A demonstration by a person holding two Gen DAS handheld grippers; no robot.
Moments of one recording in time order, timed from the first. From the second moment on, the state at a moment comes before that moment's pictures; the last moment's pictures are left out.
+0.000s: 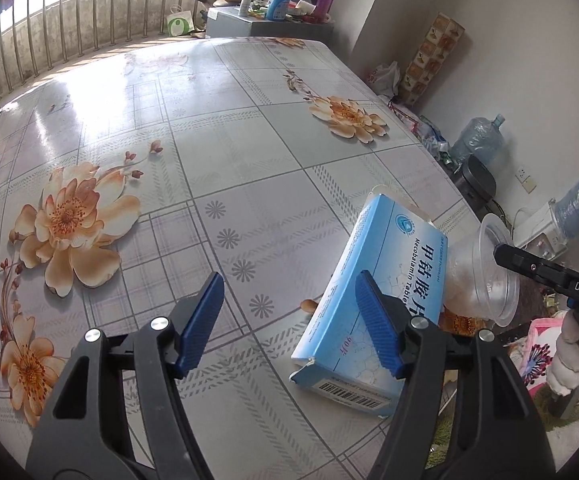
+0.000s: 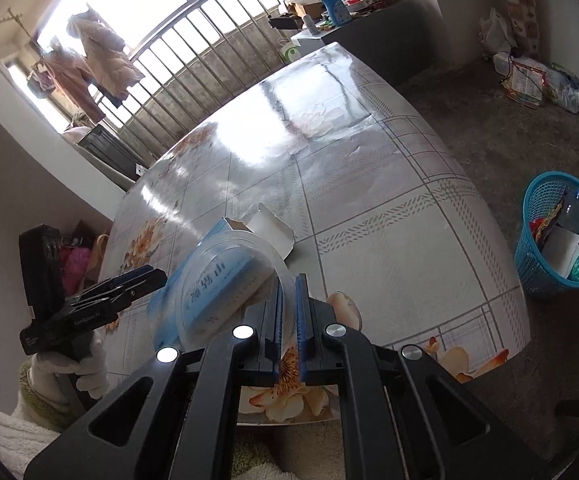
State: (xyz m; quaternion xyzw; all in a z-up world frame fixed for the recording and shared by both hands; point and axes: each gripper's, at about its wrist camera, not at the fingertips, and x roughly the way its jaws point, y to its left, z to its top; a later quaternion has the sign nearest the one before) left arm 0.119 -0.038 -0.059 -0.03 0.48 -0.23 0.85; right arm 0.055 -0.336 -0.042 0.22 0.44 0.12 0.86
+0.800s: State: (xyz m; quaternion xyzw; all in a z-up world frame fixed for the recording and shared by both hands) left arm 0.123 -0.072 -0.064 0.00 0.51 -0.25 0.83; right arm 0.039 -0.393 -0.050 0.28 0.40 0.06 0.87
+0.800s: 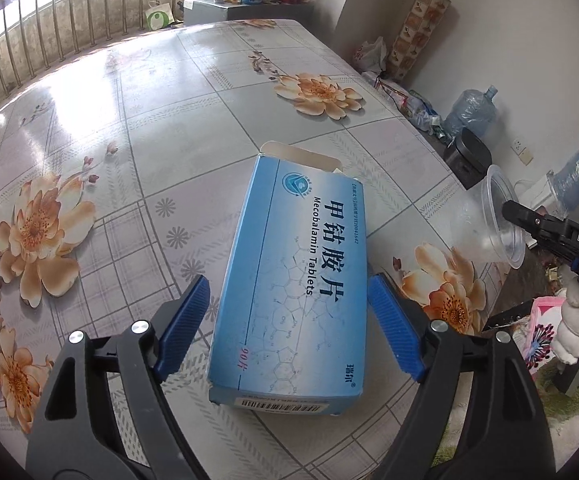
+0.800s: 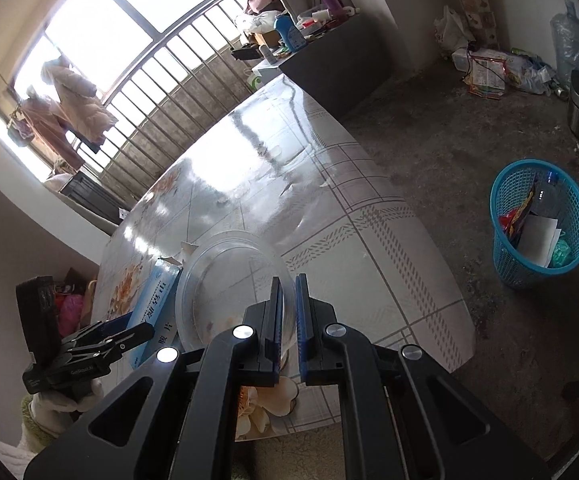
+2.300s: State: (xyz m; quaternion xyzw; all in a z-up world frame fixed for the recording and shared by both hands) left arm 0.126 -0.098 -0.077 0.04 0.51 -0.15 0.85; right arm 0.037 -0.391 -0.052 0.27 0.40 0.05 0.87
